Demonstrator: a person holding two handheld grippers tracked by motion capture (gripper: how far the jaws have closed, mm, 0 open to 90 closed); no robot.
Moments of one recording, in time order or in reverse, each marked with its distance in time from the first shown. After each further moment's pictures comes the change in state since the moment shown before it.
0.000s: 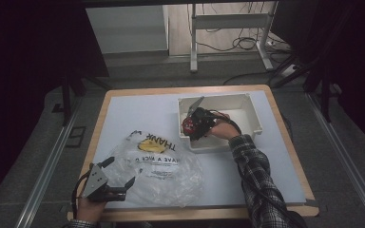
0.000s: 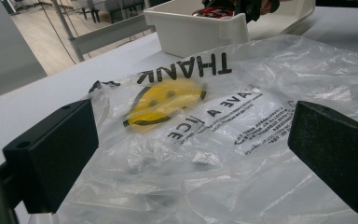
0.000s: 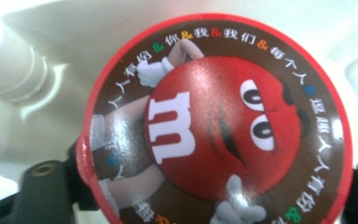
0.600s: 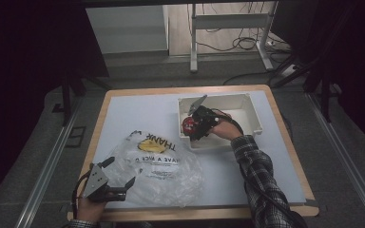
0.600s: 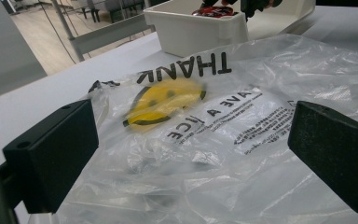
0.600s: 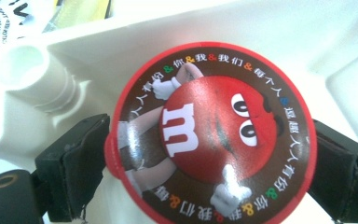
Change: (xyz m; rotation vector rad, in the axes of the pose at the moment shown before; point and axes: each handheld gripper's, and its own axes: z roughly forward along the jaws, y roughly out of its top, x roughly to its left) left arm 0.000 0.000 0.000 0.001 0.001 0.002; right arm 0.005 0.002 -0.014 -0.042 -0.020 0.005
